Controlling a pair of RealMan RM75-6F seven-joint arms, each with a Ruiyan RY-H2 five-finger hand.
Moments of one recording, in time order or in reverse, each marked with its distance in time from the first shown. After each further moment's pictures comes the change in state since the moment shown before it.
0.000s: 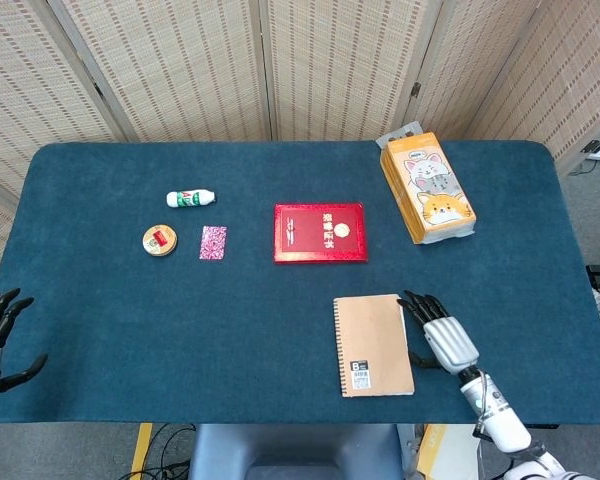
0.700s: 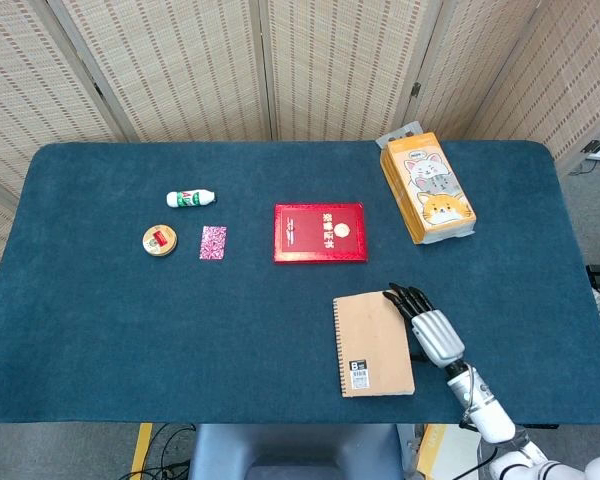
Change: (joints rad) left arm 0.076 -0.010 -0.125 -0.046 -0.204 0.128 0.034; right arm 0.041 -0.113 0.008 0.154 -0.054 0.087 0.175
